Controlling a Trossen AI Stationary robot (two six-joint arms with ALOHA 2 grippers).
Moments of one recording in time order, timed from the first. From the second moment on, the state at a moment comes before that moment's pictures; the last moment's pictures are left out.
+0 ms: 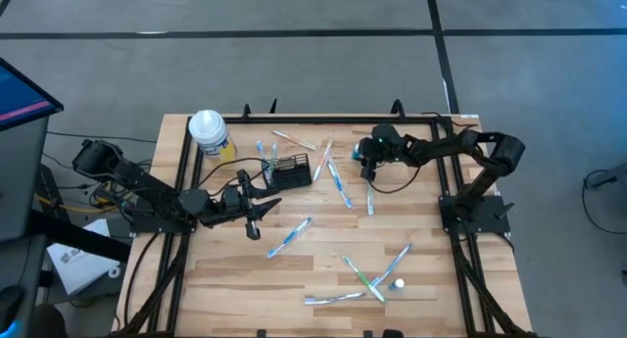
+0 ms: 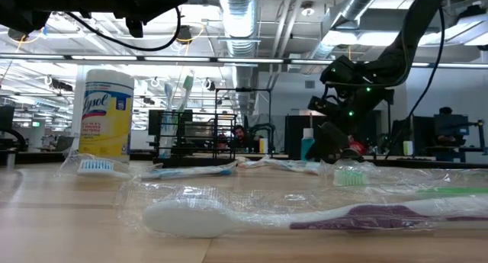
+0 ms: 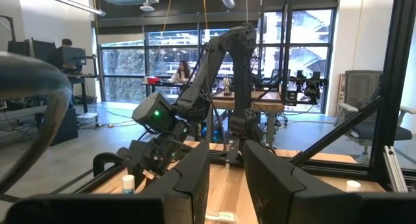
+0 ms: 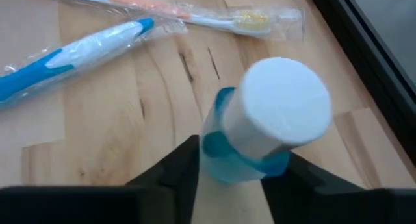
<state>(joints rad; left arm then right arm) -0.36 1.17 0.32 1.08 -0.61 0.10 -0.60 1.66 0.61 0.29 -0.09 -0.36</state>
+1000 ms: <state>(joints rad) -0.36 1.17 0.32 1.07 -0.61 0.07 -0.56 1.66 0.74 0.05 -0.16 -0.33</state>
